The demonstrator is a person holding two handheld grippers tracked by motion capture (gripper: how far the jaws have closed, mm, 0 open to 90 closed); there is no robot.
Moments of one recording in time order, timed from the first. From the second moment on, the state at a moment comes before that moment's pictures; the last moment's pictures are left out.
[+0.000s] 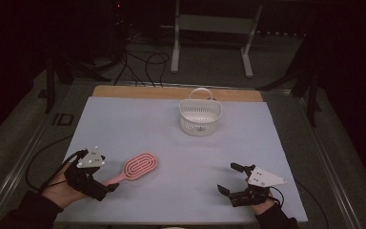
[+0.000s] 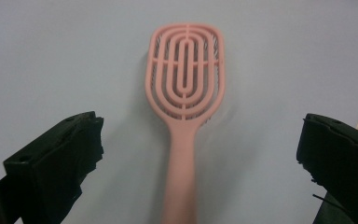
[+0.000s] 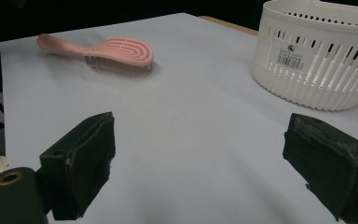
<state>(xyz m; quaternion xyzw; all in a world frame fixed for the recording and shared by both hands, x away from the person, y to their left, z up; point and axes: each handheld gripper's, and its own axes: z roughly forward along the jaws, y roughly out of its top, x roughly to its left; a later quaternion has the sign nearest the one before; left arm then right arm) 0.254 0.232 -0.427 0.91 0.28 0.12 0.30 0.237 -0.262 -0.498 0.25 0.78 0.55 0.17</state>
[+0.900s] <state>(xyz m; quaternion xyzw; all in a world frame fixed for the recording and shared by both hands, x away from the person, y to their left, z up) 0.279 0.199 -0.448 0.95 0.26 0.06 0.17 0.237 -0.262 -0.497 0.25 0.78 0.55 0.17</state>
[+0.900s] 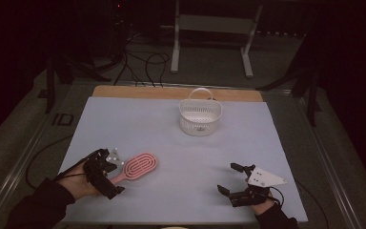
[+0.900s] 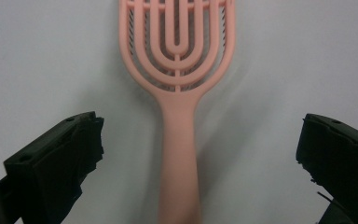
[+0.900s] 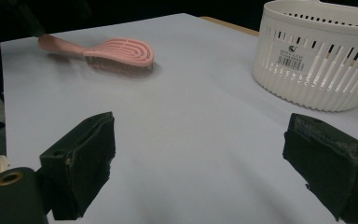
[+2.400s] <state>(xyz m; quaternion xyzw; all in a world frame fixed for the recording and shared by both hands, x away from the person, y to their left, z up) 0.307 0.178 -0.473 0.96 0.26 0.04 0.05 0.236 -0.261 -0.497 0.25 0.78 0.55 0.17</state>
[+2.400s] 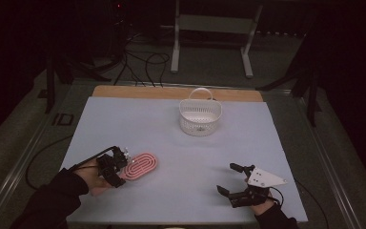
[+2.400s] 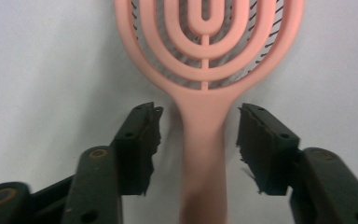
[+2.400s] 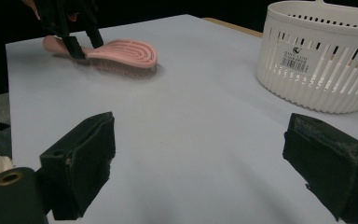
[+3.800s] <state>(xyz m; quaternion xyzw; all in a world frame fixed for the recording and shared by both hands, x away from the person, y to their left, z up) 0.313 0.173 -0.484 0.96 0.27 0.00 0.04 0.237 -0.261 -0.497 0.25 0.77 0.56 0.16</state>
